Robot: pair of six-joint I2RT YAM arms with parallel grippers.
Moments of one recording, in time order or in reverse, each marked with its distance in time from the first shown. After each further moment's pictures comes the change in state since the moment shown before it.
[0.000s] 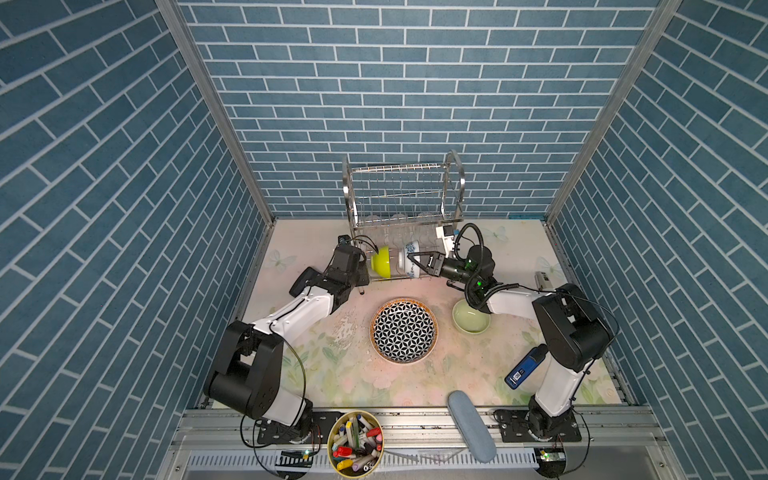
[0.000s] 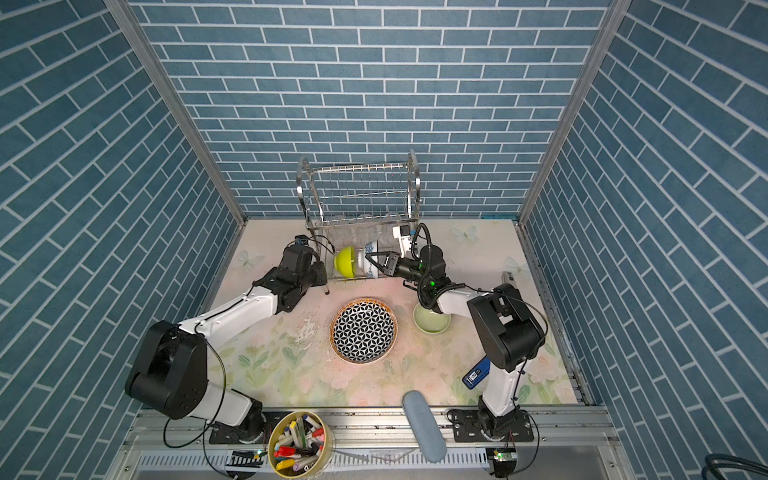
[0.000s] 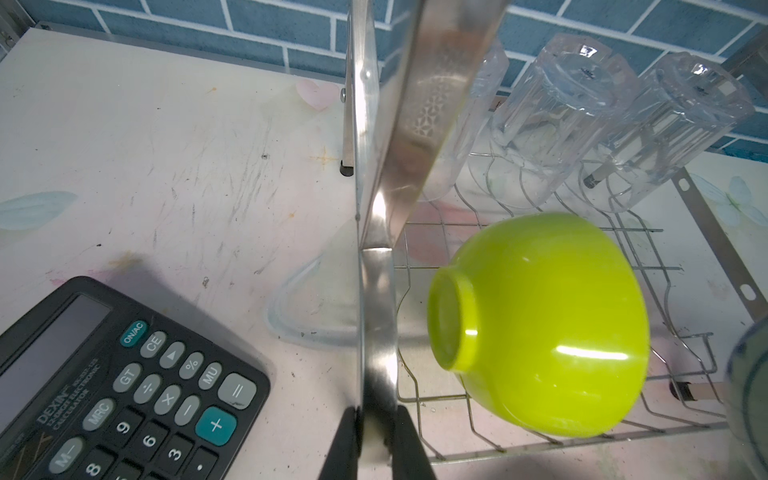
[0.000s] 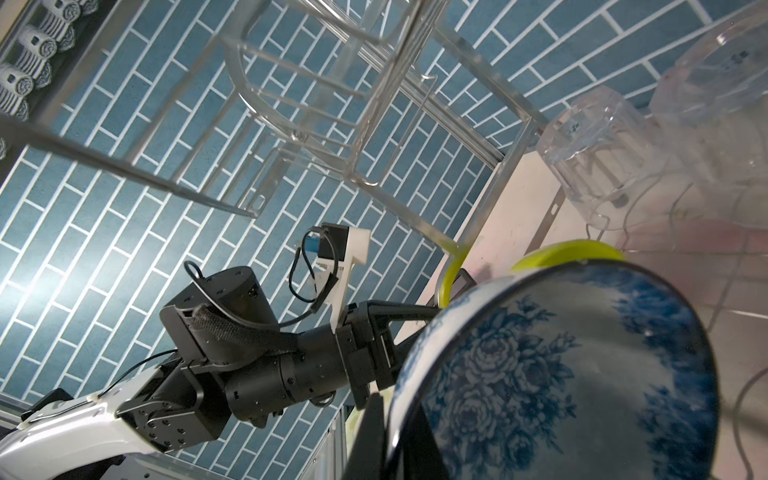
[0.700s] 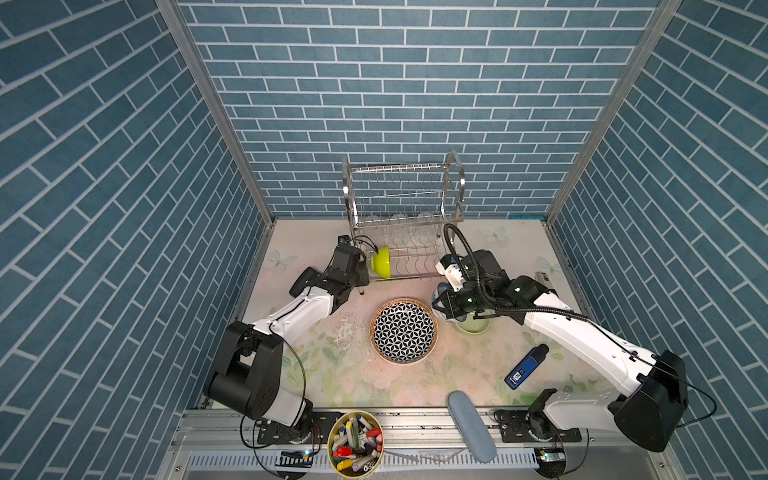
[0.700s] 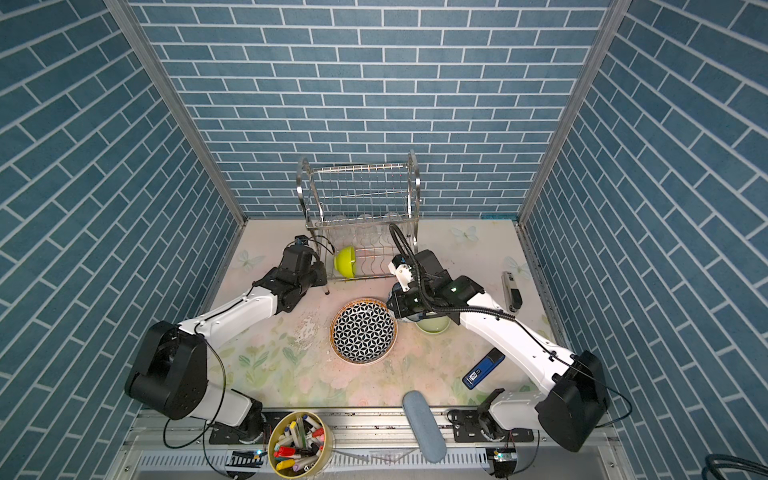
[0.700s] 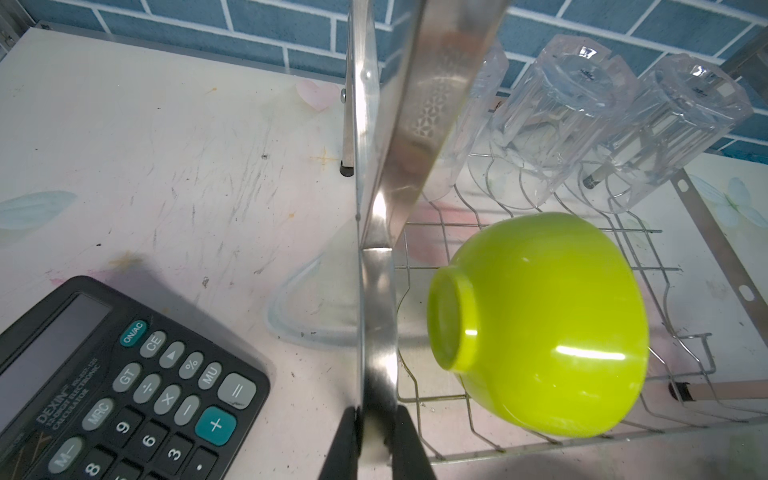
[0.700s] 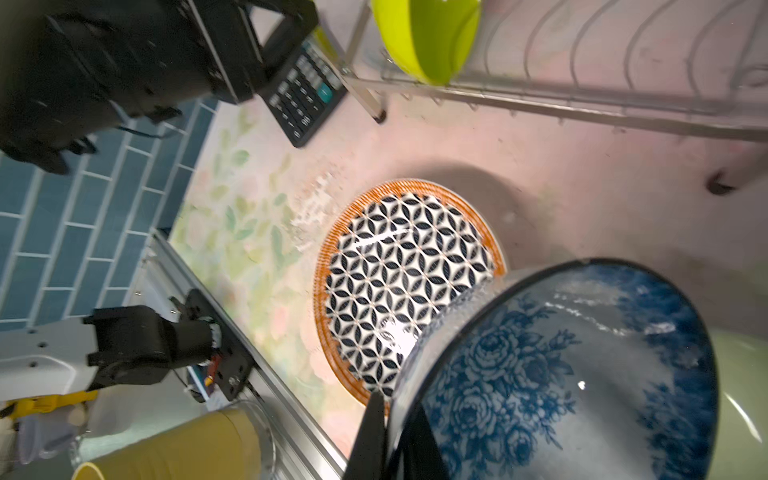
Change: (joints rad) left arm 0.000 -0.003 -0.002 0.000 -0.003 -0.001; right arm 0.198 -0.460 0.249 -1.659 0.470 -0.605
